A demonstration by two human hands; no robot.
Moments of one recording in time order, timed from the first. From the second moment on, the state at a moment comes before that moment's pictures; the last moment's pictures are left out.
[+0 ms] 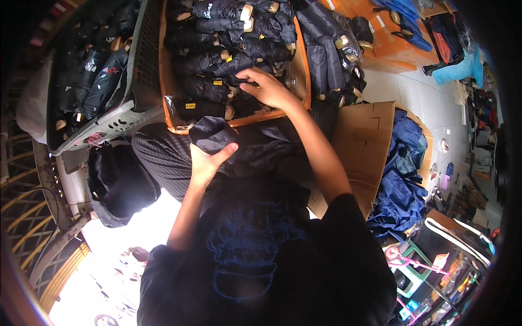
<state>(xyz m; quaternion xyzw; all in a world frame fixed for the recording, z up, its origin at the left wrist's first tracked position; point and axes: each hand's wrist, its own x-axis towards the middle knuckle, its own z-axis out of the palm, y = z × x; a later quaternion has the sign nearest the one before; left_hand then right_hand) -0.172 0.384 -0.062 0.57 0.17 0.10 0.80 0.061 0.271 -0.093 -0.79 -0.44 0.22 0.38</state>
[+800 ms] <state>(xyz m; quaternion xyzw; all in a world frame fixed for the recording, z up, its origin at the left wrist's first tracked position) -0.164 0.388 -0.050 0.06 0.03 0.11 0.99 0.114 0.262 -0.162 -0.81 -0.54 0.19 -0.09</state>
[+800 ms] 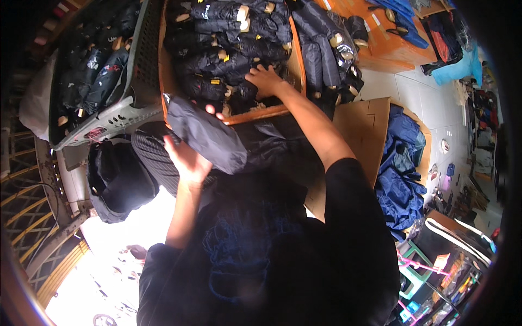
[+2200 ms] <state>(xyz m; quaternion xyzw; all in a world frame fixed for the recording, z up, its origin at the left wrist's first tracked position) -0.172 0.327 -0.022 0.83 -0.08 0.00 0.56 -0.018 0.123 0.065 -0.60 -0.26 0.66 0.36</state>
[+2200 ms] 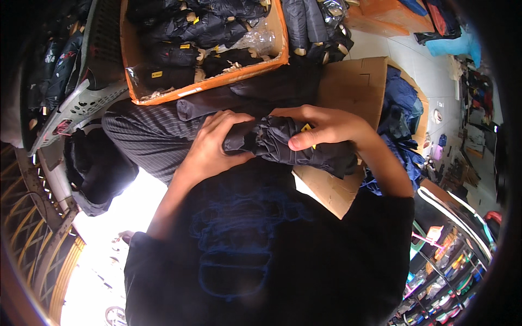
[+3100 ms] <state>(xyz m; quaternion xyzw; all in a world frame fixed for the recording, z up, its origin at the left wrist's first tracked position) -0.235 0.306 -0.033 0.81 0.08 0.02 0.59 -0.149 0.105 0.024 -0.77 -0.25 0.40 0.43</state>
